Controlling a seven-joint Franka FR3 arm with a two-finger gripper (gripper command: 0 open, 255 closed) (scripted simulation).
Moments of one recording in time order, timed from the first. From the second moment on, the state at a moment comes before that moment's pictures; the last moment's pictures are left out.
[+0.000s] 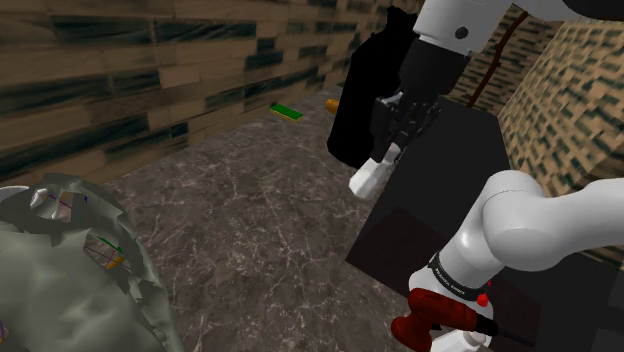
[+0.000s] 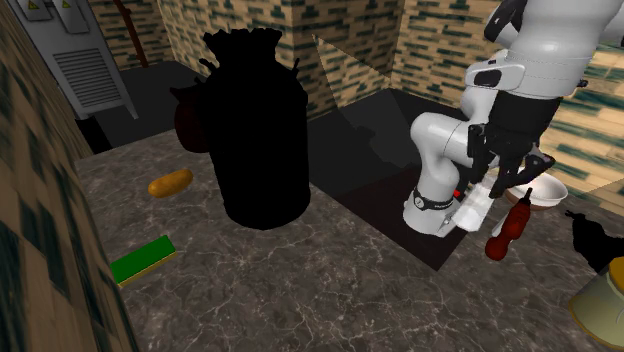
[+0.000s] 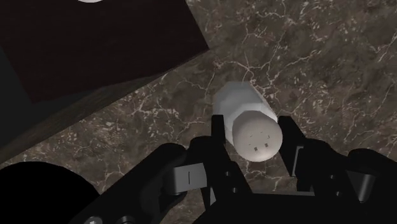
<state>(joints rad) 0.26 -0.91 0.30 -2.43 0.29 1.60 0.68</state>
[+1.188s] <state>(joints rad) 0.41 -1.08 0.64 -2.32 0.59 1.45 1.10</state>
